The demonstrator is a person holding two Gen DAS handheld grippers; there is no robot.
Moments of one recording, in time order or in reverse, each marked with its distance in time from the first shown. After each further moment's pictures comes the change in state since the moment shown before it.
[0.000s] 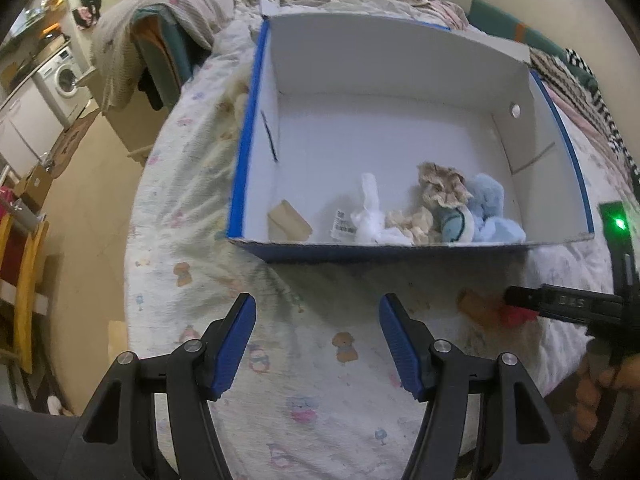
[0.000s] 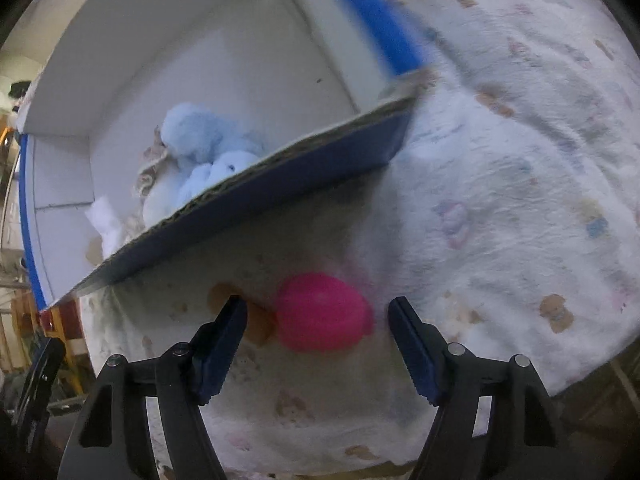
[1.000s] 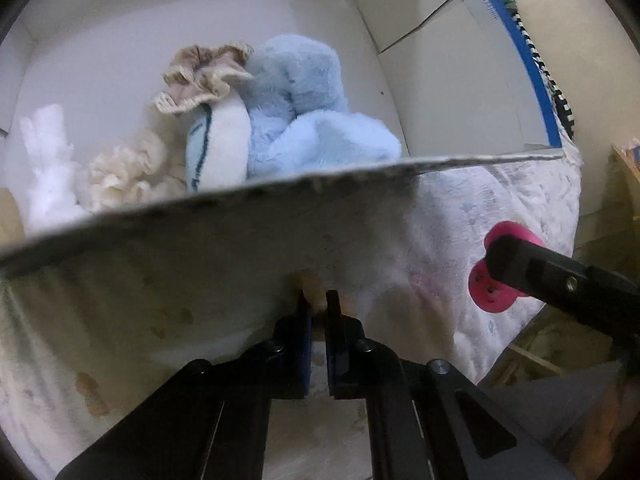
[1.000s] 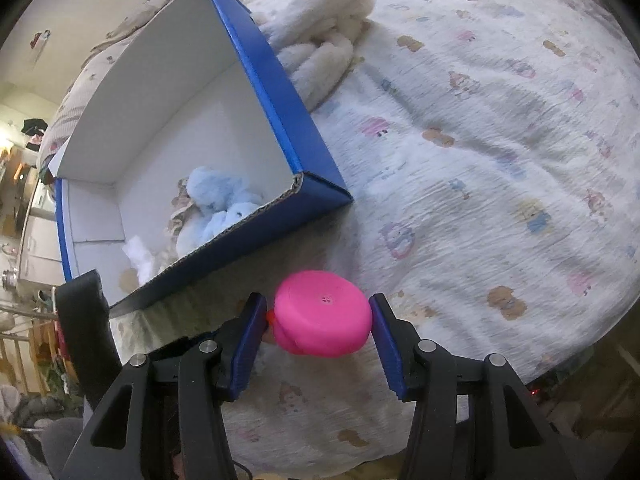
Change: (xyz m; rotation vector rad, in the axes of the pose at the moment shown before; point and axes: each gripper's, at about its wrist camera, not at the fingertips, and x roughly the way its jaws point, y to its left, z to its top) left arm 0.105 -0.131 0.005 0.178 0.258 -0.383; right arm -0.062 -0.029 -0.023 0.082 -0.147 0.080
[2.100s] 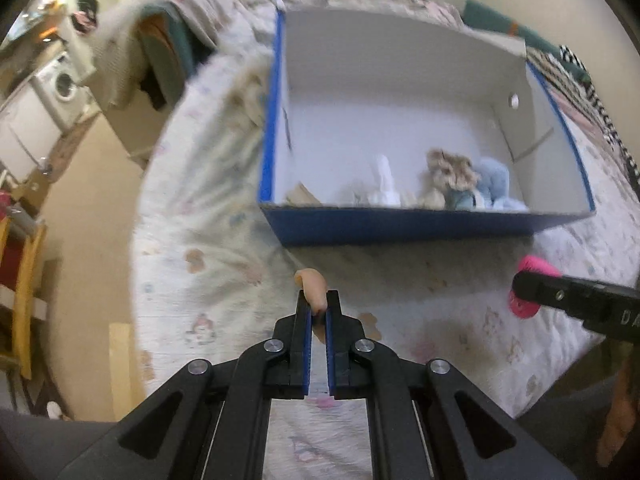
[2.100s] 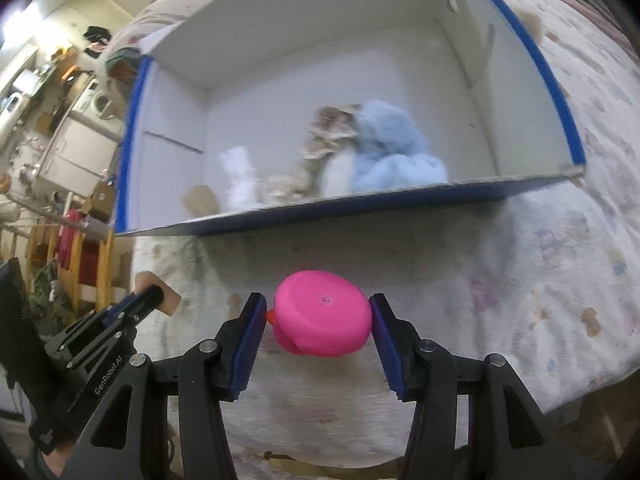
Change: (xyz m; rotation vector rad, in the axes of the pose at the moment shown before) left arm -0.149 0.093 -0.087 -0.166 -0.303 0.391; right arm 0.027 0.115 -0.032 -0.334 0.063 0.072
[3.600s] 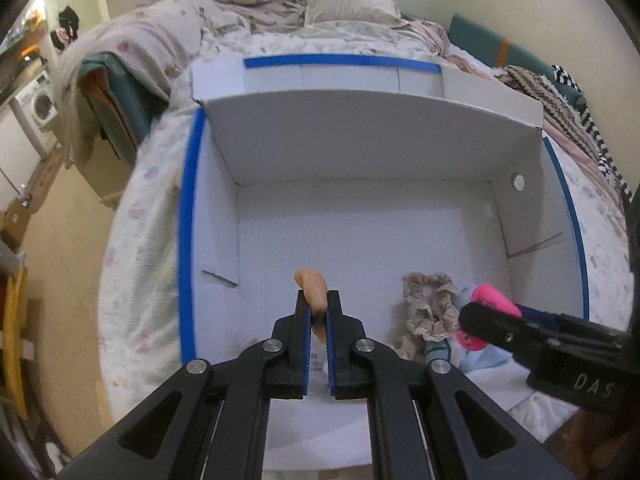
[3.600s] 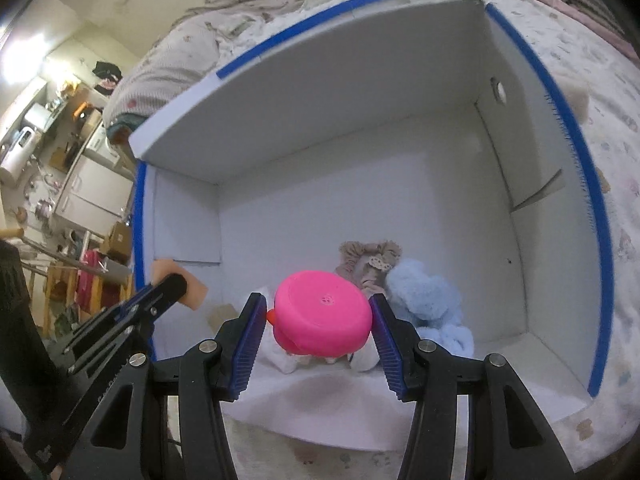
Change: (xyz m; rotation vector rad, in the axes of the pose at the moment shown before) left arm 0.051 -0.036 0.138 0.033 -0.028 -0.080; right arm 0.006 -0.003 0.103 0.047 -0.107 0.065
